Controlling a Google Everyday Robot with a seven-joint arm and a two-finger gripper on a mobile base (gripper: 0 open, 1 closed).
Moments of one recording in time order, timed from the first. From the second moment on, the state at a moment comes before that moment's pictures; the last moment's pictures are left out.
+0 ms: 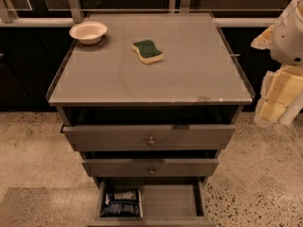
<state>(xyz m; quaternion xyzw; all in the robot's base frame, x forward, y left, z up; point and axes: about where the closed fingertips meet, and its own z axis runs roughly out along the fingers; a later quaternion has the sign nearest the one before) 0.438 -0.217 0.976 -0.60 0.78 -0.03 0.16</state>
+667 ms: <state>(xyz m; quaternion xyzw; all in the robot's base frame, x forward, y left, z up) 0.434 -0.218 0.963 -0.59 0.78 -0.03 0.18</state>
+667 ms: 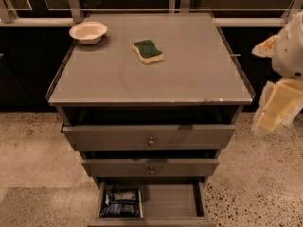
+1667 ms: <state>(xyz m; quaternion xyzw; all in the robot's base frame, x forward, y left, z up) 0.377 -0.104 0.752 -0.53 0.76 0.22 0.29</state>
